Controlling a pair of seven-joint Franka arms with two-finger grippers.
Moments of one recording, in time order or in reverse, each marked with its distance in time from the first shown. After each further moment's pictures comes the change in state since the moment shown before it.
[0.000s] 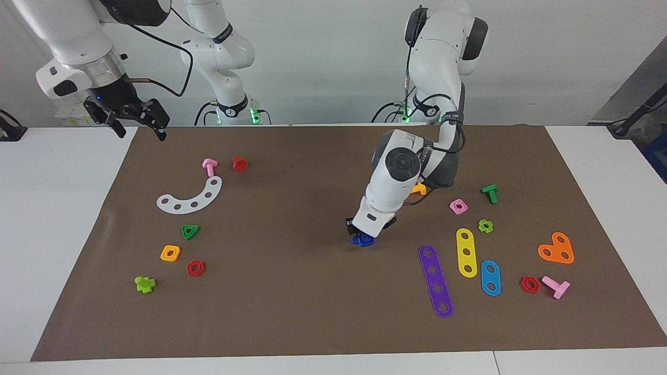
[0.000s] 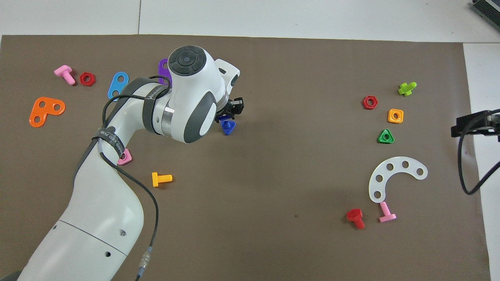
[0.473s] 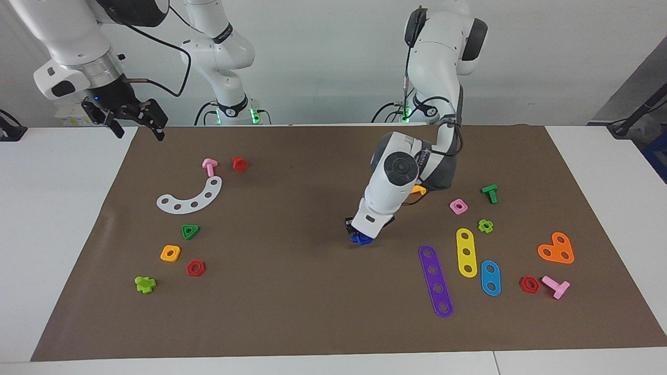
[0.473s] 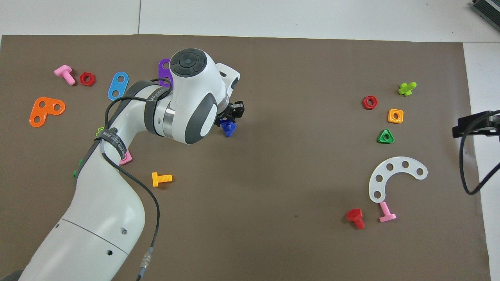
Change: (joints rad) left arm 0.001 0.001 0.002 -0.006 -0.030 -0.013 -0.010; right arm -0.005 0.000 0.000 -0.002 0.000 0.000 -0.007
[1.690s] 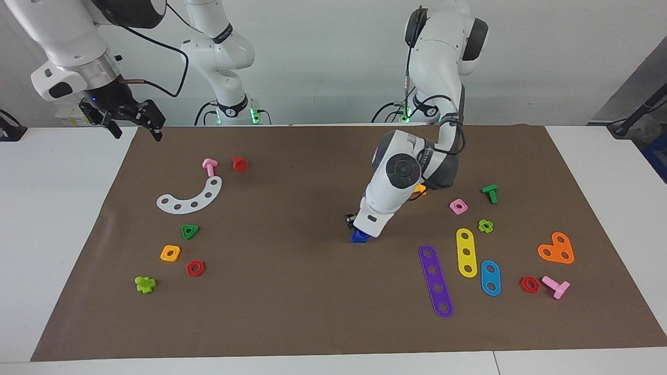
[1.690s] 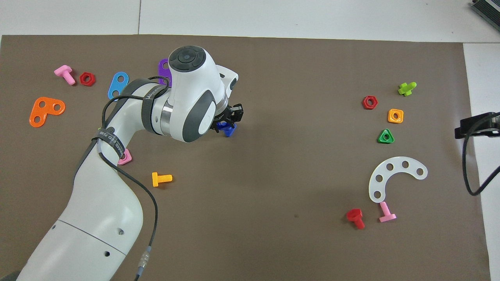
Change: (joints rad) left arm 0.002 -0.005 0.000 0.007 -0.015 -0.079 -0.033; right arm -0.012 0.000 0.000 -0.006 0.000 0.000 -0.020
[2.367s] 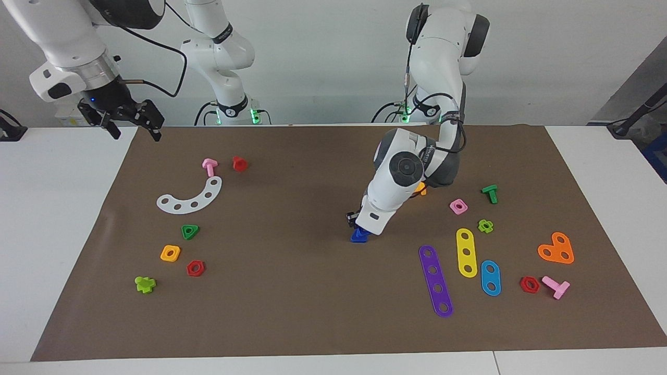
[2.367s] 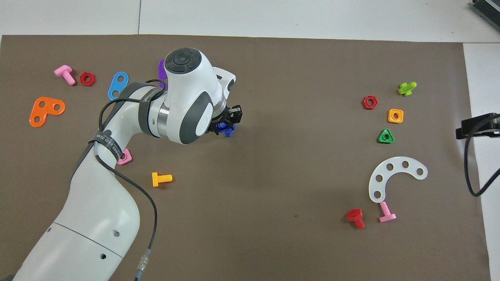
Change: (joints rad) left arm 0.006 -0.010 0.007 -0.010 -0.034 -0.014 -0.013; right arm -0.008 0.000 0.000 -0.004 0.000 0.003 -0.020
